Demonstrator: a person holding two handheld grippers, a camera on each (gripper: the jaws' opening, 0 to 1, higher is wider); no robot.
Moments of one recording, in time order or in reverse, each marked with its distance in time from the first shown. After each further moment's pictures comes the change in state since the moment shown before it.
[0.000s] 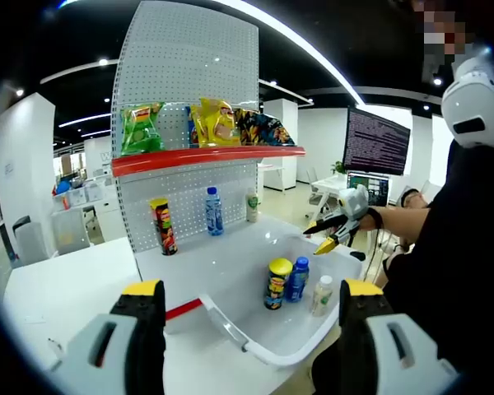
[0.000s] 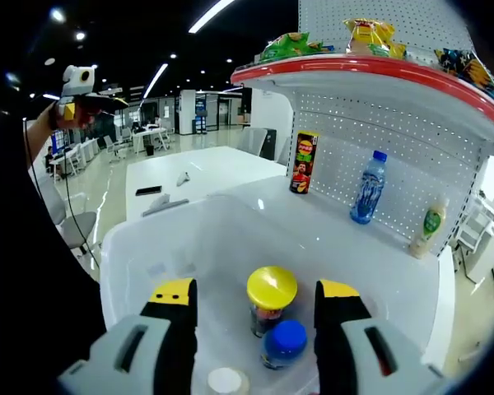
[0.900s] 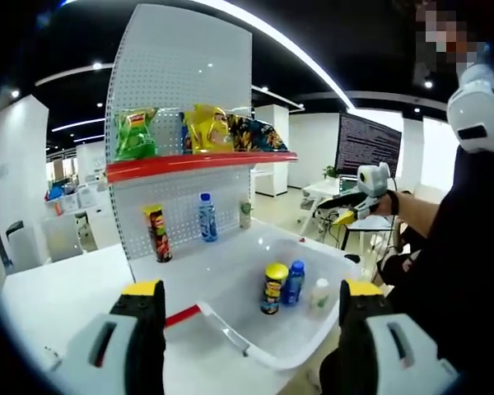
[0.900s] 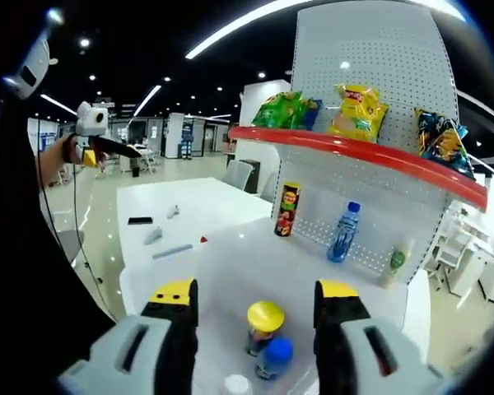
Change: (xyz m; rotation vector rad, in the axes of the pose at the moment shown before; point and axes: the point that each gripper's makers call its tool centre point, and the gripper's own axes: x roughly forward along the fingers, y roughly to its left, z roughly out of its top) left arm -0.001 0.007 0.002 0.012 -0.033 -0.051; right arm -0.070 0.016 0.066 -0.030 -0.142 -0.100
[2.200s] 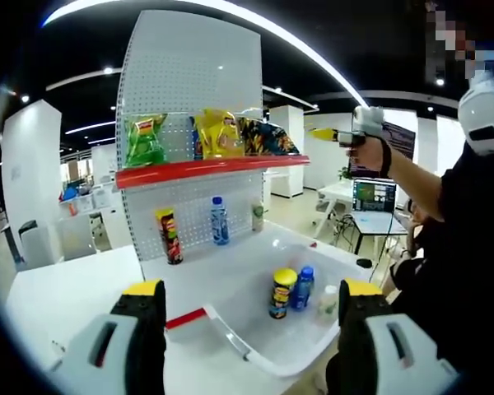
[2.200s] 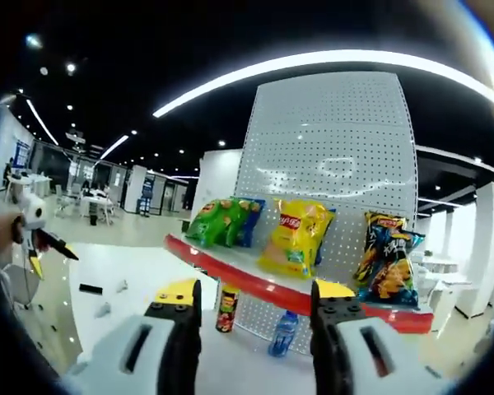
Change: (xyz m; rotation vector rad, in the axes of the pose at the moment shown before) left arm 0.004 -0.009 0.013 -0.001 -0.007 0.091; right arm -0.033 -0.094 0.190 -0.027 -0.344 -0.237
